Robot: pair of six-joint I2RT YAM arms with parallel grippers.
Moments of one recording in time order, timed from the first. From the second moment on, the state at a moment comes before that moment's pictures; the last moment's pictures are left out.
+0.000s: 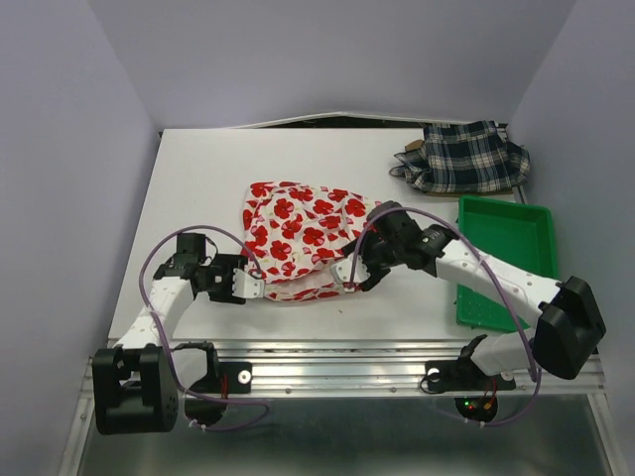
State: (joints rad) left arm 0.01 1.05 0.51 -0.61 0.56 1.68; right arm 0.74 1.36 1.02 -0.58 -0.35 -1.33
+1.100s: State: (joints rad) left arm 0.01 1.14 0.65 -0.59 0.62 1.47; right arm 0.76 1.41 0.99 -0.75 -0.26 -1.76
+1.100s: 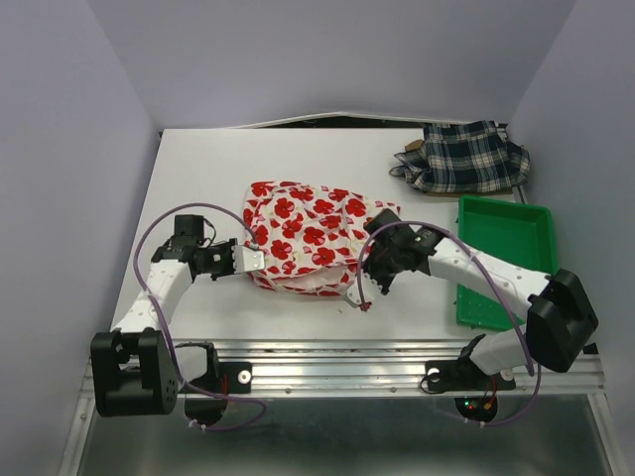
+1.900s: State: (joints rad) left arm 0.15 1.37 0.87 -0.73 0.68 1.30; right arm 0.67 1.32 1.02 -0.77 -0.20 -1.53
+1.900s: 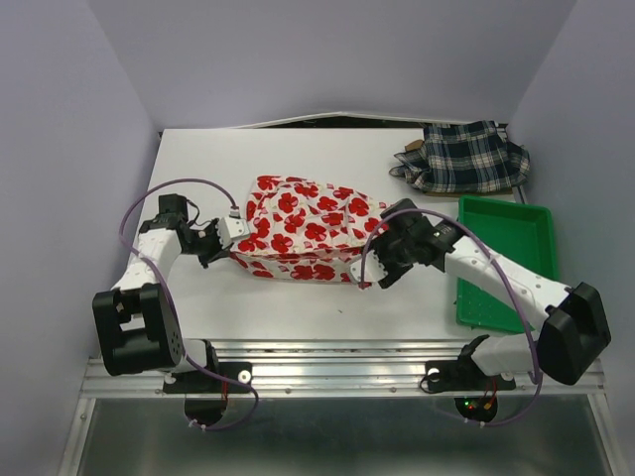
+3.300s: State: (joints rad) left arm 0.12 1.44 0.94 -0.75 0.62 1.08; right arm 0.68 1.50 1.02 -0.47 -0.52 -0.69
